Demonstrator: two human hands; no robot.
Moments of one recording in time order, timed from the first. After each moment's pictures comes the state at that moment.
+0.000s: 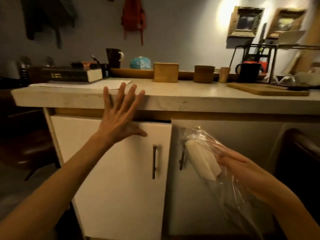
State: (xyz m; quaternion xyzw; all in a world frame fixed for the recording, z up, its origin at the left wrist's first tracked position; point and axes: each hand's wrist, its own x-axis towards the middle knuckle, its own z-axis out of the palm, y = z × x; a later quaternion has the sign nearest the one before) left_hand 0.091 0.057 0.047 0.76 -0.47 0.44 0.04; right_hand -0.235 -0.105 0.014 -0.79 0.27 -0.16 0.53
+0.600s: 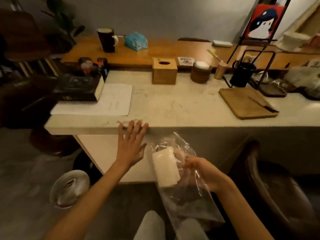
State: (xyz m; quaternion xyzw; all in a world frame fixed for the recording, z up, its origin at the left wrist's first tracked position) left_hand 0.045 0.084 0.112 0.85 -0.50 0.14 0.10; right_hand -0.197 -0.055 0.183 -0.44 0.31 0.07 0.84
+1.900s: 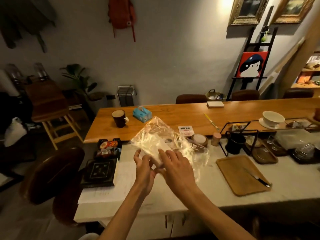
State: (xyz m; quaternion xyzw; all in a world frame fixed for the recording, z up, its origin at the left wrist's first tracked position) left_hand 0.099 -0.023 0.411 0.49 -0.05 -0.35 0.80; right_hand -0.017 -0.083 0.464 -0.96 0.23 -0.14 0.06
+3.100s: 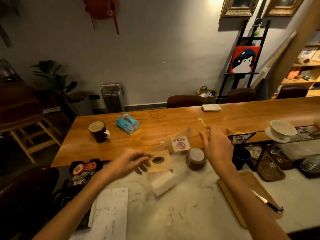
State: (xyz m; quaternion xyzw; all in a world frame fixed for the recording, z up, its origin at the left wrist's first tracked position) left_hand 0.248 -0.113 0.468 0.71 -0.51 -0.35 0.34; right_hand 0.033 -0.326 0.475 -0.83 0.48 -0.25 0.09
